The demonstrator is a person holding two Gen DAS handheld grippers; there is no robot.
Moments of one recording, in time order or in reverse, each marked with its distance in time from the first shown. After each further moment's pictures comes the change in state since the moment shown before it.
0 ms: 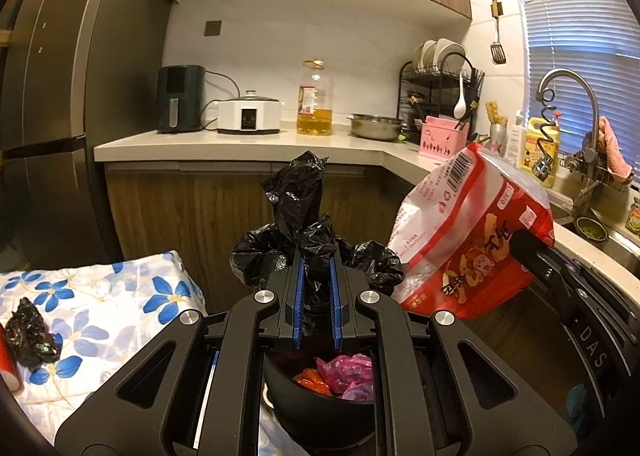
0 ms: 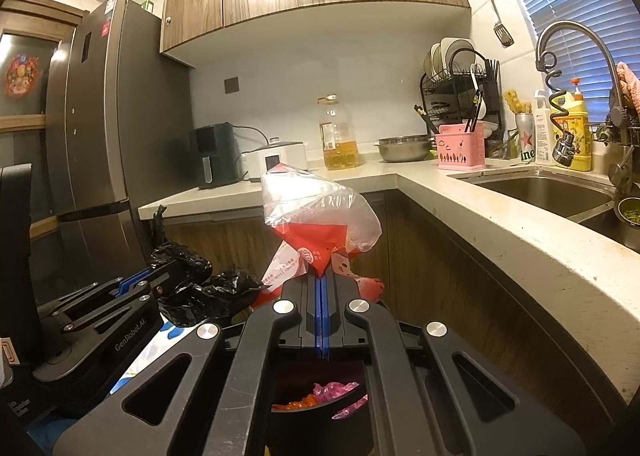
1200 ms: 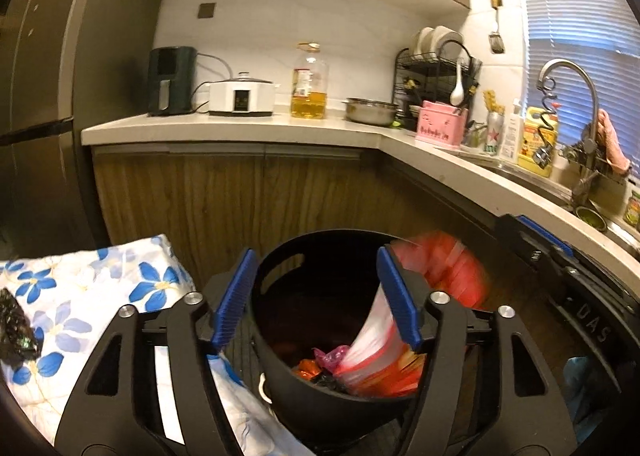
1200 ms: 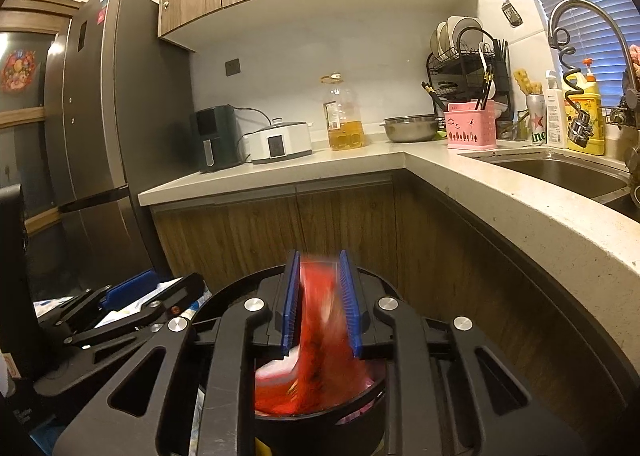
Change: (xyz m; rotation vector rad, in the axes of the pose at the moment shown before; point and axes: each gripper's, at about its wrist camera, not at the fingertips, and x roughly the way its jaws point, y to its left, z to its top) left arm 0.024 0.020 -0.015 -0.024 0.043 -0.037; right arm 0.027 -0.008 -0.007 0.008 0.057 0.021
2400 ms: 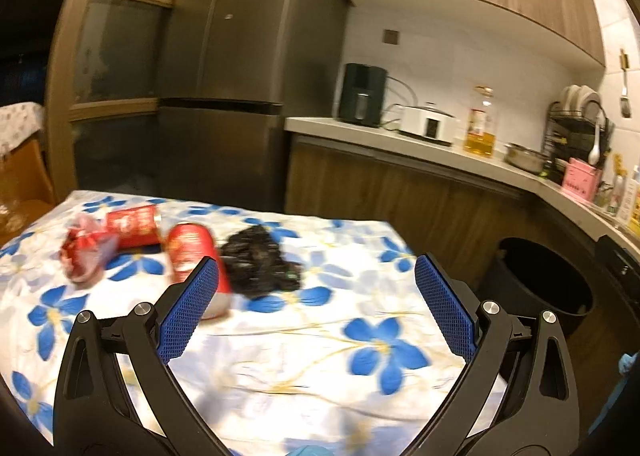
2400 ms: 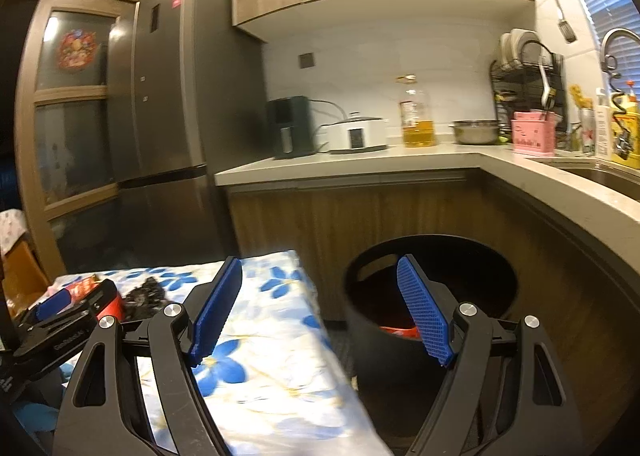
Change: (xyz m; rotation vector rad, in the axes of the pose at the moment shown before) left arm -0.186 0.163 -0.057 -0.226 -0.084 0.534; right arm -0.057 0.126 -0.030 -0.079 0.022 0.208
